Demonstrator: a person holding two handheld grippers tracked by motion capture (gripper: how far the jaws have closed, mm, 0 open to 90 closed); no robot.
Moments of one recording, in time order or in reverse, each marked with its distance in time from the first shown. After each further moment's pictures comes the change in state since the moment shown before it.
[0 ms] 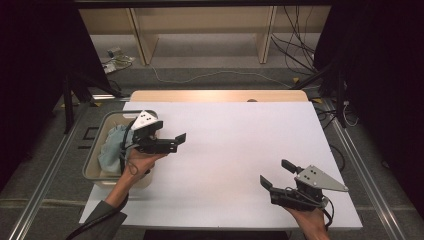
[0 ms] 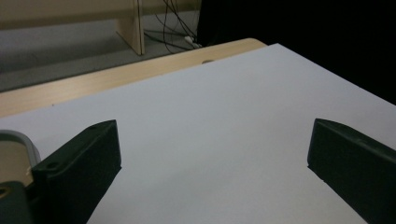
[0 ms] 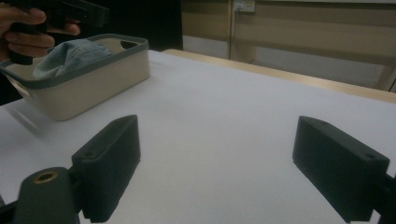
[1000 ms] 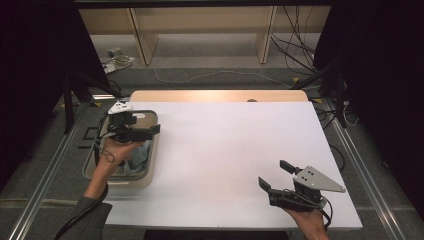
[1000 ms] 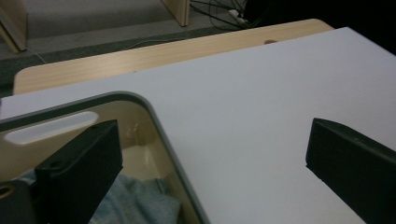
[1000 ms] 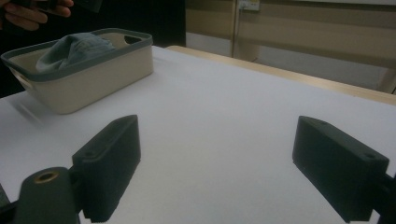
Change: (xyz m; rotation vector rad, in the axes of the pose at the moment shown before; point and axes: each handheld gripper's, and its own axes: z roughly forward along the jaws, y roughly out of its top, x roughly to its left) left arm 0.060 0.013 -0.028 0.123 0.159 -0.075; right arm 0.003 0.000 0.001 0.011 0.012 -0.024
